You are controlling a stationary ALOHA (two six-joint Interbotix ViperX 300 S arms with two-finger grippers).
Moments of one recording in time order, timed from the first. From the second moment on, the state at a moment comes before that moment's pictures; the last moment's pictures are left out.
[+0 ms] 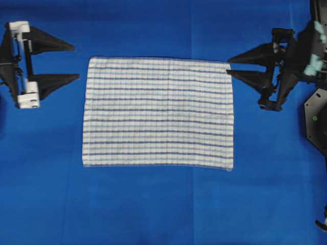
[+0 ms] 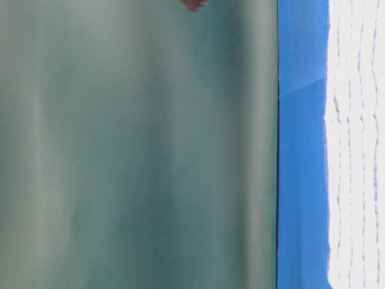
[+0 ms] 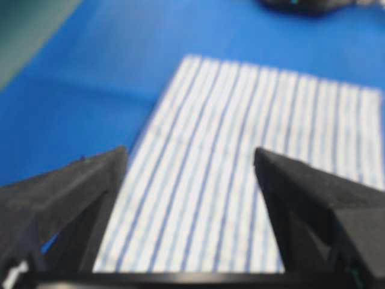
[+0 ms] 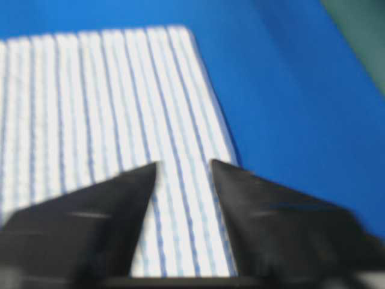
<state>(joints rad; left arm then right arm) 0.22 -0.65 1.19 -0.04 -0.29 0.00 -0.24 -0.59 1.16 0.12 -0.24 0.00</state>
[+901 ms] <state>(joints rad) 0.43 -0.01 1.13 -0.05 -0.44 -0.05 -0.38 -0.10 1.16 0.23 -0.40 0.00</state>
